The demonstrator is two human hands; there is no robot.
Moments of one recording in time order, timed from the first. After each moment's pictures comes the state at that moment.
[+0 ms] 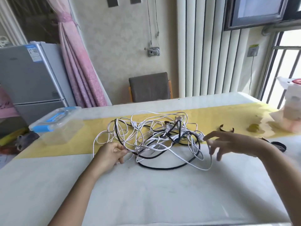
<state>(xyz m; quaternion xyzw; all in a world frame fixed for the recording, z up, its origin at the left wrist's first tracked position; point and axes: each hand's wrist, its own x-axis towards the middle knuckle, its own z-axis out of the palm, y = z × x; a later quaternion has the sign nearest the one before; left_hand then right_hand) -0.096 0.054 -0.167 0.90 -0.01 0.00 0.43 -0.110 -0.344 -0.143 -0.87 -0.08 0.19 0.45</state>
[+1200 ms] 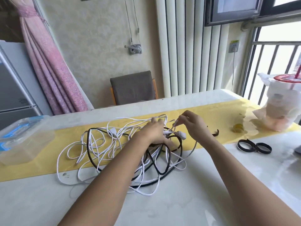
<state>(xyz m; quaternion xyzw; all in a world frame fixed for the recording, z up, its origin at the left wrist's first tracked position) 0.011 -0.151 -0.137 0.98 -0.19 -0.06 0.07 -0.017 -0.310 -0.162 -0.81 -0.03 -0.17 0.56</state>
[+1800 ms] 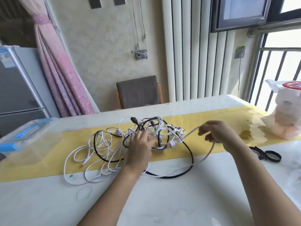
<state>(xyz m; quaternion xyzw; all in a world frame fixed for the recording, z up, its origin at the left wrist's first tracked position) -0.018 -0.091 -0.187 0.89 -0.25 0.38 0.04 -0.038 -0.344 -0.141 -0.80 0.12 -0.07 0.59</state>
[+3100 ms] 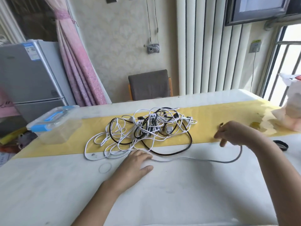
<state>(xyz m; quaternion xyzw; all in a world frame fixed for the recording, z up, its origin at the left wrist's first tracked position) -0.109 -0.005 -0.206 0.95 -0.23 0.05 0.21 -0.085 -0.344 -0.131 -0.96 0.09 0.09 0.24</state>
